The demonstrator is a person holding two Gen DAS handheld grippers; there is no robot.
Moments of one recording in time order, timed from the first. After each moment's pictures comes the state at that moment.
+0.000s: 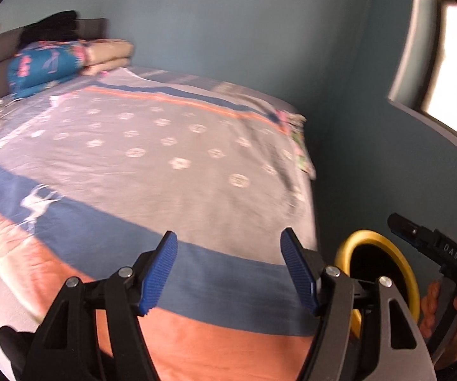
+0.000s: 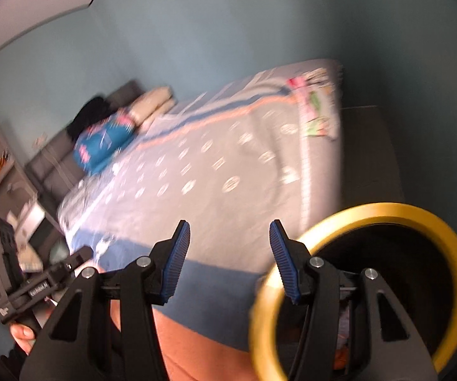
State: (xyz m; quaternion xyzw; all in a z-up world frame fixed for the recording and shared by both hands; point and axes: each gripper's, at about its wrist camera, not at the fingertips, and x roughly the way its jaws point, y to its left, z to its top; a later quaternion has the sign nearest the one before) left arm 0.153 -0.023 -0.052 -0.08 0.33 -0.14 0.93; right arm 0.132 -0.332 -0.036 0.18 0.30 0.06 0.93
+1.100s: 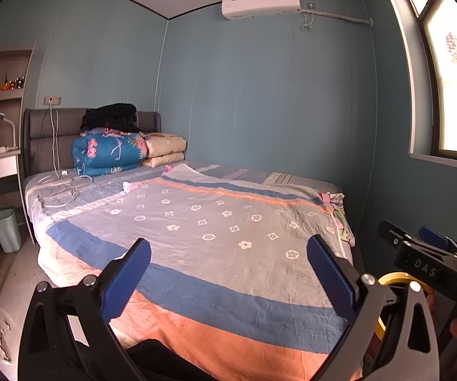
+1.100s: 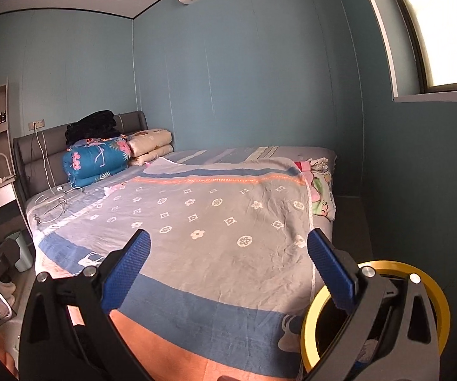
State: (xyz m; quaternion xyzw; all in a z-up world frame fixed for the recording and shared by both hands) left arm 0.020 0.015 0.006 -0.03 0.12 -0.02 0.99; right arm 0.051 -0.197 0.009 0.07 0.14 -0.01 0.99
